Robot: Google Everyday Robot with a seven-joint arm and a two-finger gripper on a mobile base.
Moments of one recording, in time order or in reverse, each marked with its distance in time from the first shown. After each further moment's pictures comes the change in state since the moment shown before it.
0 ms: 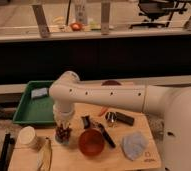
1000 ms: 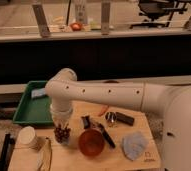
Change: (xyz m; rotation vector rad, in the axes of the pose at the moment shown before) arm -0.012 -0.004 -0.012 -0.029 -0.017 -0.043
